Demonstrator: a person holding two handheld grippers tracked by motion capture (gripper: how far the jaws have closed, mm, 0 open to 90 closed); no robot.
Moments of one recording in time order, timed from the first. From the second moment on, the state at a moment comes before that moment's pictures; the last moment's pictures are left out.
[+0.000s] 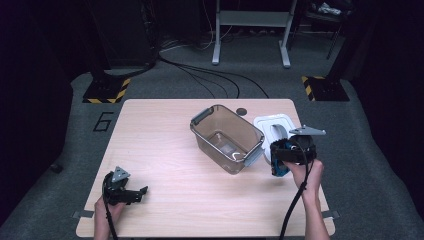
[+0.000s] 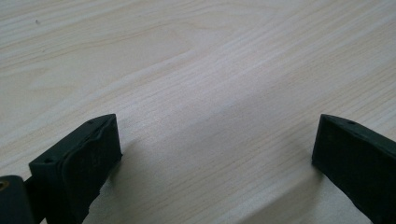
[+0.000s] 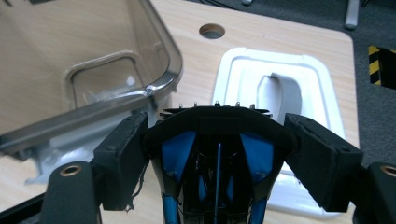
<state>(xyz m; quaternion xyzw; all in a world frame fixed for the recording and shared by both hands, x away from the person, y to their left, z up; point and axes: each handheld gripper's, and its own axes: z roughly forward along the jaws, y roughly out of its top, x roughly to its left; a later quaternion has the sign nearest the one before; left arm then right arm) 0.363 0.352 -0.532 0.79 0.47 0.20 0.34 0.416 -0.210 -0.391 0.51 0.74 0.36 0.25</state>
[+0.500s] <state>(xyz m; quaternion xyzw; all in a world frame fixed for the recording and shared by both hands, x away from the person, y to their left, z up) 0.363 0.352 -0.532 0.79 0.47 0.20 0.34 0.444 -0.217 -0.374 0.53 0.73 0.35 0.26</state>
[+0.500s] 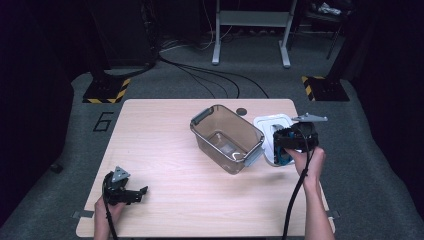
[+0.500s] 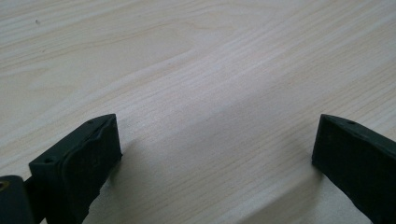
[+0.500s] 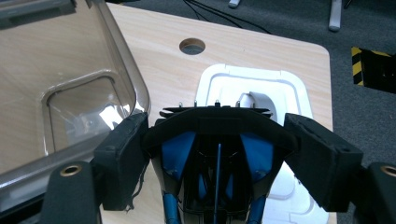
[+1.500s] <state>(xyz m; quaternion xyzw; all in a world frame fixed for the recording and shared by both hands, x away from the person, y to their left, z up) 0.363 0.352 -0.532 0.79 0.47 0.20 0.34 0.486 -0.212 -0.341 0.54 0.72 0.33 0.29</state>
